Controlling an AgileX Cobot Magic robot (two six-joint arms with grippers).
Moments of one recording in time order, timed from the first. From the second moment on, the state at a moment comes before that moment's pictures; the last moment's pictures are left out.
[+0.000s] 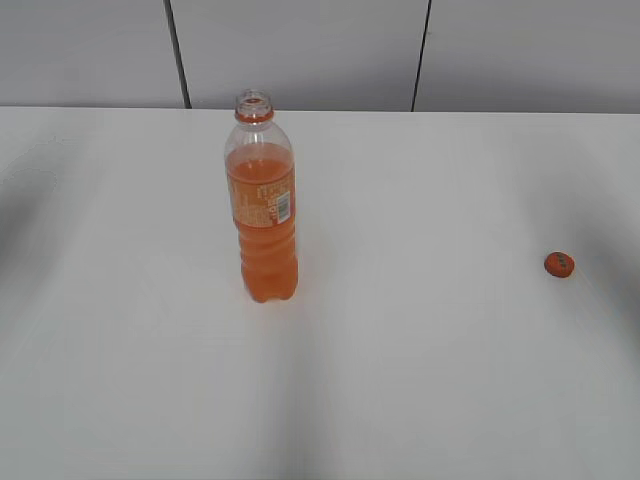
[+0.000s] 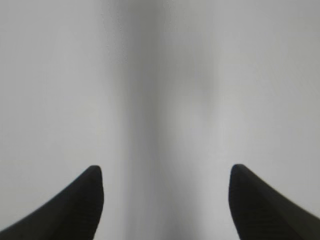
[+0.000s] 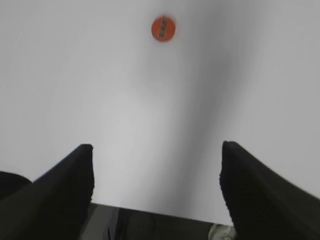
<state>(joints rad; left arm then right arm) 0.07 1.56 -1.37 0.10 1.21 0.06 -0.02 1.41 -1.20 0.08 1.17 -0.30</state>
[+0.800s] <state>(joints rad) 0.07 0.96 -0.77 0.05 1.08 0.06 -0.02 1.05 -0.76 0.11 1.10 -0.28</state>
